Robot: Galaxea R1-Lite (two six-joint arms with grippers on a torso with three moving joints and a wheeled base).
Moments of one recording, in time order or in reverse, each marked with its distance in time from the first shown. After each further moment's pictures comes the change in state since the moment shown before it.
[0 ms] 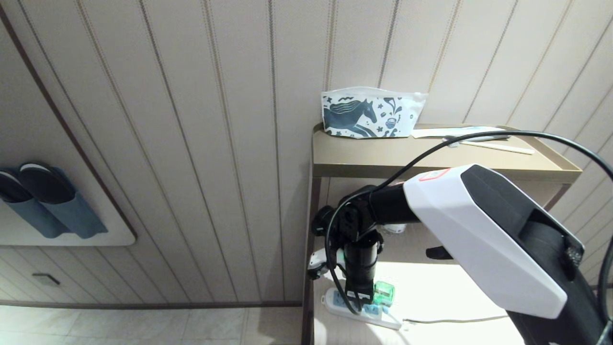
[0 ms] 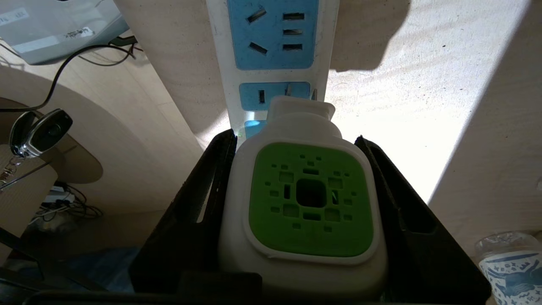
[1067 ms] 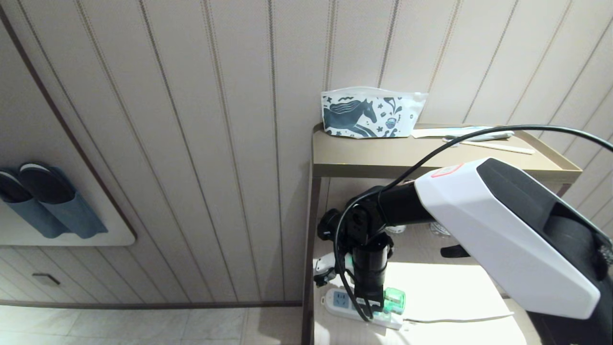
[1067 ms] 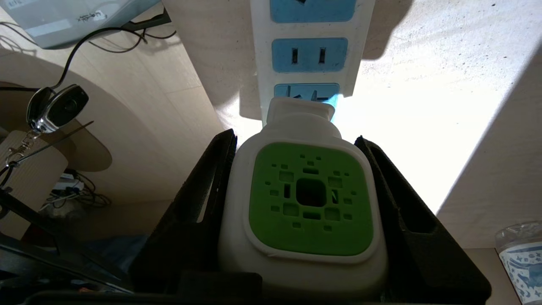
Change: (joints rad) left arm 0.000 0.000 0.000 0.000 0.000 0.000; right arm 0.002 -0.067 0.113 -0.011 0.004 0.002
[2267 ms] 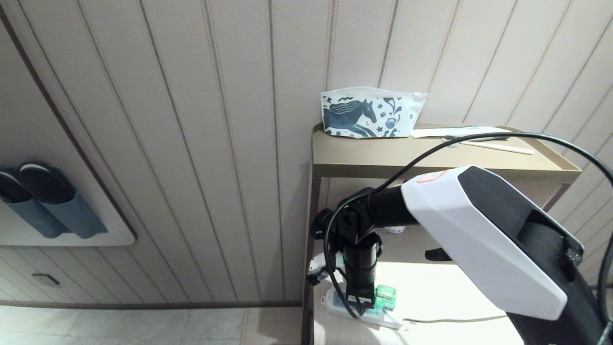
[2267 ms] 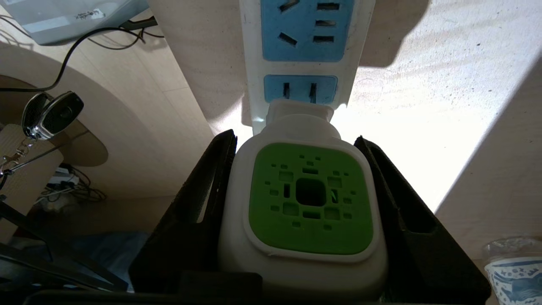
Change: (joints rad) left arm 0.000 0.000 0.000 0.000 0.000 0.000; right arm 0.006 0.069 -0.098 0.003 0.002 -0.023
